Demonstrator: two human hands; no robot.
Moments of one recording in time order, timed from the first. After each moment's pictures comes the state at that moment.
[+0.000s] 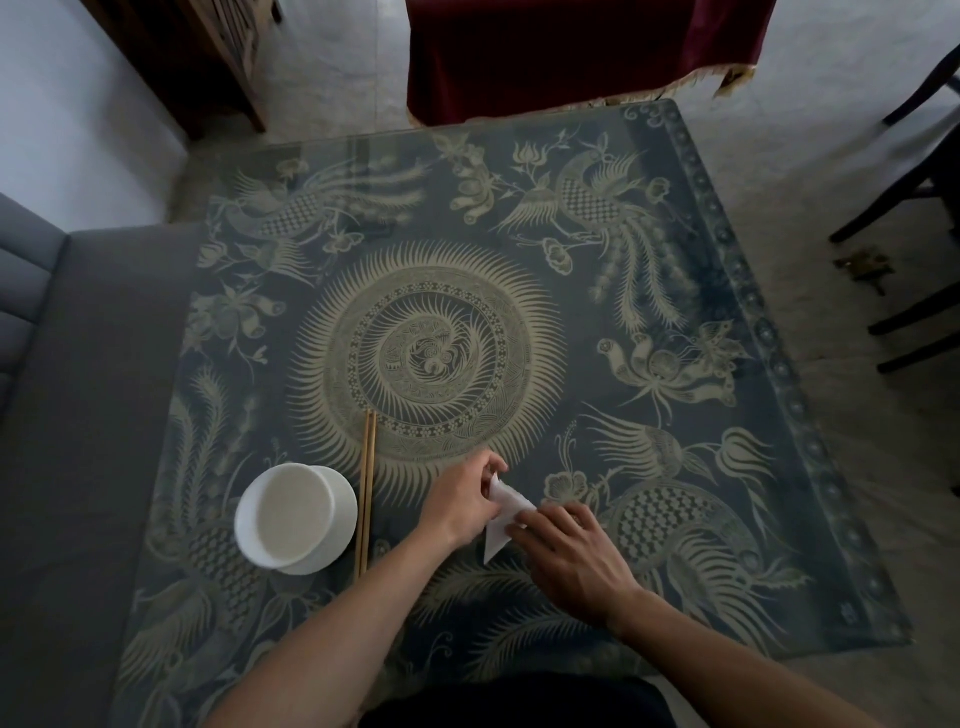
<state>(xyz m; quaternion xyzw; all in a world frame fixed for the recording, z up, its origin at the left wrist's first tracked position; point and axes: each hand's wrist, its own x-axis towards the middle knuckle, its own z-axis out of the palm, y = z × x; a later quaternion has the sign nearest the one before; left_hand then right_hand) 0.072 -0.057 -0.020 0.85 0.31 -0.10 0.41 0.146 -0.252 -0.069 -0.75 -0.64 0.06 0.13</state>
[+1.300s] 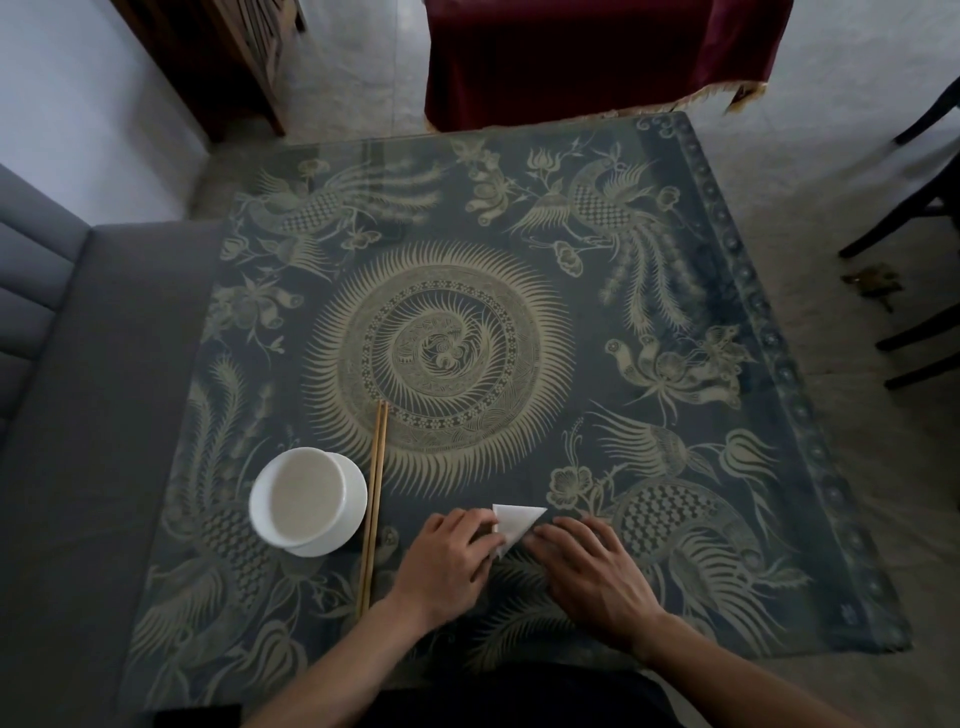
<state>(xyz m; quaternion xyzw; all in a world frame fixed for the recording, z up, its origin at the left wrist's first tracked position) -0.016 -0.087 -0.044 0.98 0.10 -0.01 0.18 0.135 -0.281 -0.062 -0.76 -0.64 0.05 0.12</state>
